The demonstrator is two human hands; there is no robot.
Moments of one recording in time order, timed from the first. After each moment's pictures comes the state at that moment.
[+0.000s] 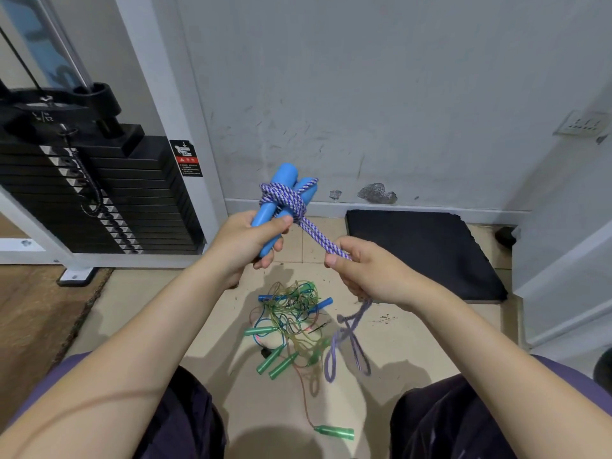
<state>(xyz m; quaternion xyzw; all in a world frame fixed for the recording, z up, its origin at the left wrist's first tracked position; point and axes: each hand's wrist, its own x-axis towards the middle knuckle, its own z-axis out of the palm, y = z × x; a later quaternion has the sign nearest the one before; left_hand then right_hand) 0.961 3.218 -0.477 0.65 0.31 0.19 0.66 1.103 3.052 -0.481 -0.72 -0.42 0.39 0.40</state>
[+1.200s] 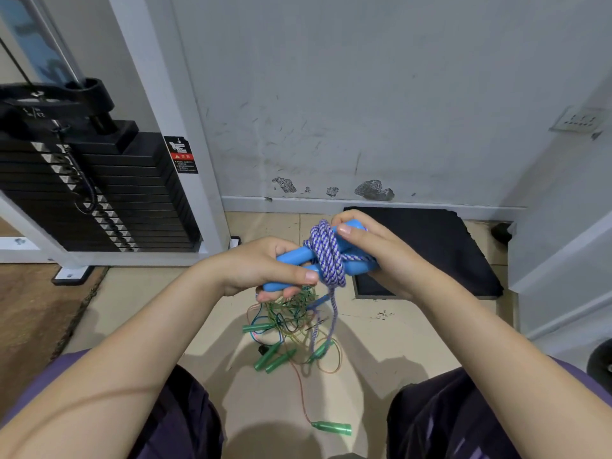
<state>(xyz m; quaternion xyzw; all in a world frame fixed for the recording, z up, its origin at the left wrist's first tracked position) 0.956 3.206 -0.476 0.74 0.08 -0.11 0.65 1.116 3.051 -0.474 -0.60 -0.38 0.43 0.56</state>
